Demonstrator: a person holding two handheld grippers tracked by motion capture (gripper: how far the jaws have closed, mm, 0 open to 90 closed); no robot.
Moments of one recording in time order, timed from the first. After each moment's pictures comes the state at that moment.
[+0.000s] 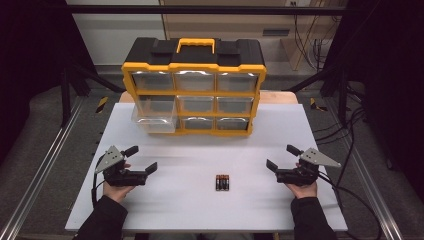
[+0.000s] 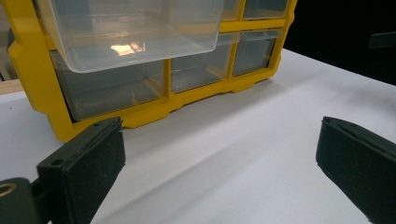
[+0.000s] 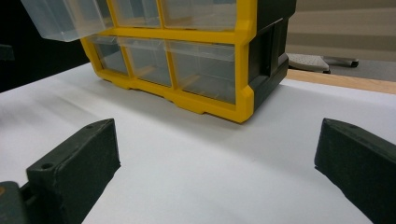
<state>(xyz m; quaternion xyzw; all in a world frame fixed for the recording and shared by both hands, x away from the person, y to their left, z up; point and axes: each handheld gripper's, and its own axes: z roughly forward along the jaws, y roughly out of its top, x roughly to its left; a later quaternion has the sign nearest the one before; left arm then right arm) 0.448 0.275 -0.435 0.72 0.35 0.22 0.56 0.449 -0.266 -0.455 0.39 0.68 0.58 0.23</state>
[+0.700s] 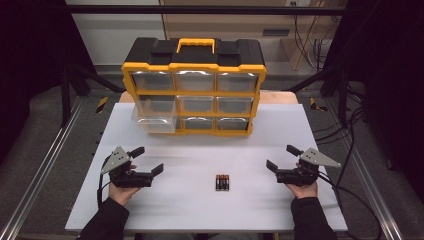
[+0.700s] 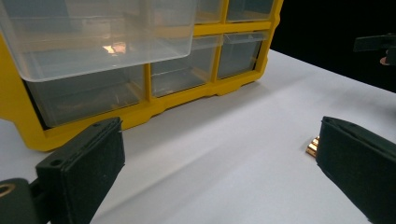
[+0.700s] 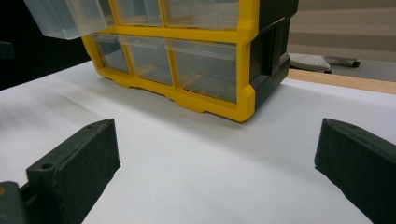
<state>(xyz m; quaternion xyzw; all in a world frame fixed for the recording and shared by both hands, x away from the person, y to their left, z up) 0.444 0.256 -0.432 0.72 0.34 0.21 0.56 0.448 -0.266 -0.455 0.39 0.68 0.58 0.23</state>
